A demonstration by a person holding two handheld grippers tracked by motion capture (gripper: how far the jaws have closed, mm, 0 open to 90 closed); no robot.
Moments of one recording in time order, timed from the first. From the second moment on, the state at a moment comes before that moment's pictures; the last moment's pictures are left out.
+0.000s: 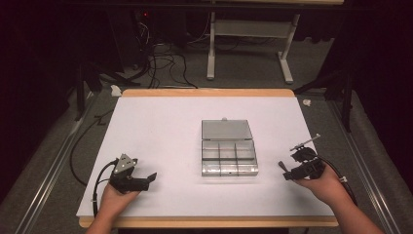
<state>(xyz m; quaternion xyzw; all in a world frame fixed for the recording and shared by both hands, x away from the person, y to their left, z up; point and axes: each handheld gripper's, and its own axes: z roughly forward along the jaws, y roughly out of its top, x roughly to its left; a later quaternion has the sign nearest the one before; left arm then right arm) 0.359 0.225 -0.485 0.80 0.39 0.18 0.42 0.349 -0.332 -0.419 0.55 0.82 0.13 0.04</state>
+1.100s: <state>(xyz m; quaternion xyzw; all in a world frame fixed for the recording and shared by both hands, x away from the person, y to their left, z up) 0.356 0.226 -0.484 0.80 0.38 0.18 0.42 0.373 -0.325 -0.416 0.54 0.83 0.10 0.04</state>
